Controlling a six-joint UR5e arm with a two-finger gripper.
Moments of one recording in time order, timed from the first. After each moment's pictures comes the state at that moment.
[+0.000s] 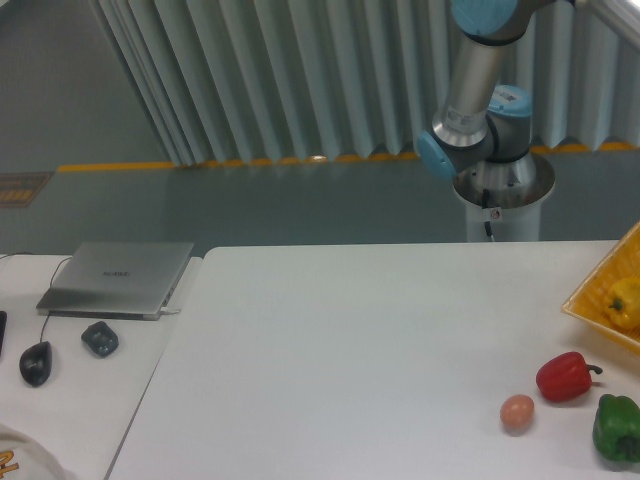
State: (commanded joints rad) arm 2.79 -1.97 -1.55 -1.34 1.63 1.94
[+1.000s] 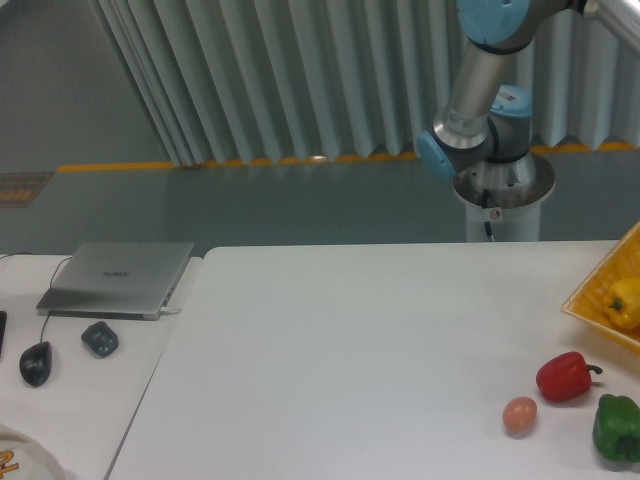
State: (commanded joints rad) arm 2.79 -2.01 -1.53 -1.30 1.64 1.95
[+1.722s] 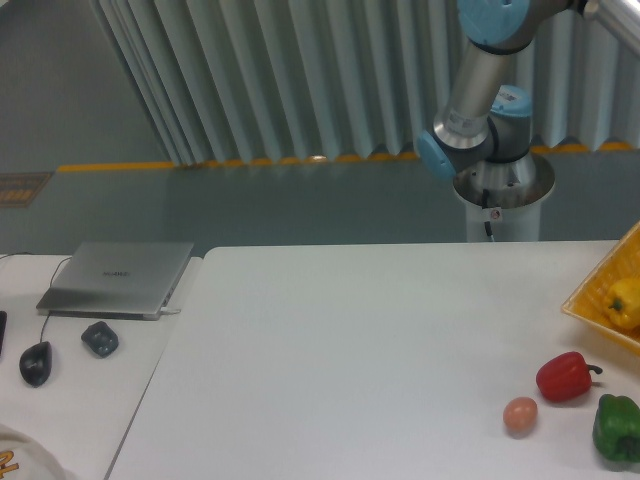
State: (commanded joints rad) arm 2.79 -2.00 -1.52 -1.32 1.64 1.94
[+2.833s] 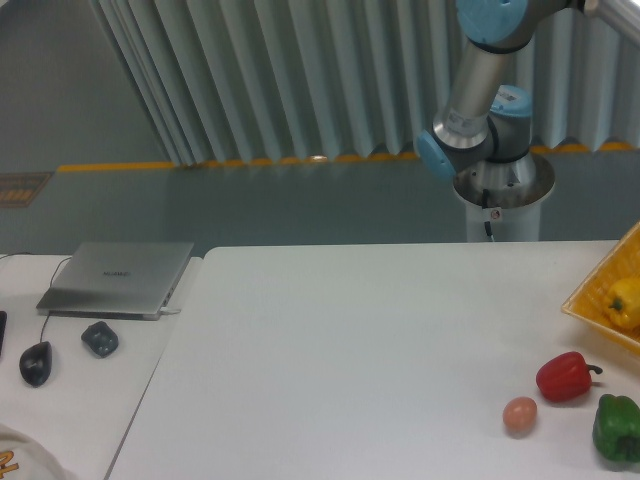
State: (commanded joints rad) arm 2.78 -2.01 -1.50 -1.37 1.64 1.91
